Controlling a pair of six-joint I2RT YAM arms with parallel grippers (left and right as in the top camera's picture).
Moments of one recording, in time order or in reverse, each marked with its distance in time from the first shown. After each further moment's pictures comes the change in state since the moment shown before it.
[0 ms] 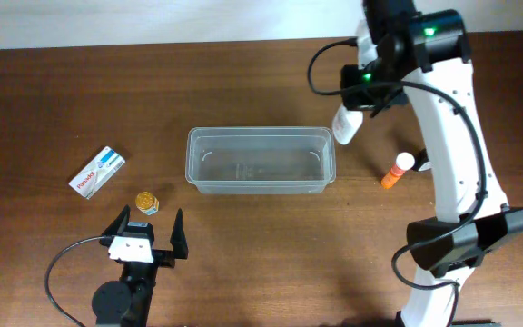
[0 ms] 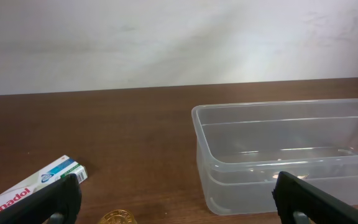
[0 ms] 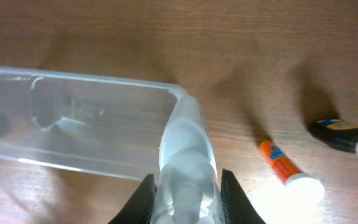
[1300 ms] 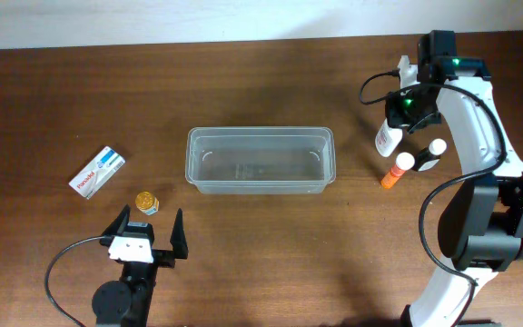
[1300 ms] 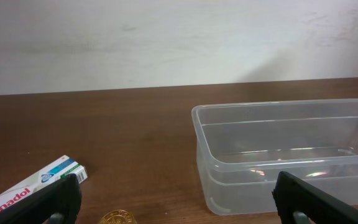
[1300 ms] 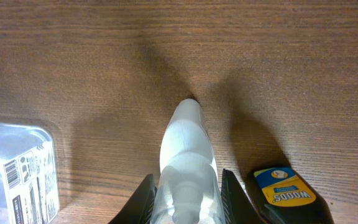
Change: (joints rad) left arm 0.000 0.000 0.000 0.000 0.000 0.000; right arm -0.323 -0.005 -0.592 0.534 -0.019 -0.269
